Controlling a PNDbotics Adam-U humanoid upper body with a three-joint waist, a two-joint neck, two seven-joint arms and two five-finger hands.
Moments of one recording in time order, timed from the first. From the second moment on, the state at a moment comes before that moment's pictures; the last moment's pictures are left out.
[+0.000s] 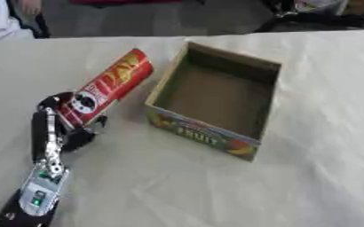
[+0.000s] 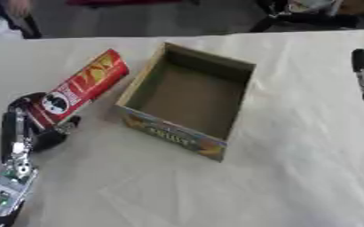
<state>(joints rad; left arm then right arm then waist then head) -0.42 0.24 -0.05 -1.37 -0.47 0.04 0.52 -0.25 -0.47 -0.06 -1.81 -0.02 -0.11 -0.58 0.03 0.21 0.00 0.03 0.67</state>
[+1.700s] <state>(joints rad) -0.61 0.16 -0.19 -1.57 -0.61 0.14 0.22 -0.25 -0.47 -0.06 -1.82 -0.03 -0.11 -0.59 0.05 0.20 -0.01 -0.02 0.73</state>
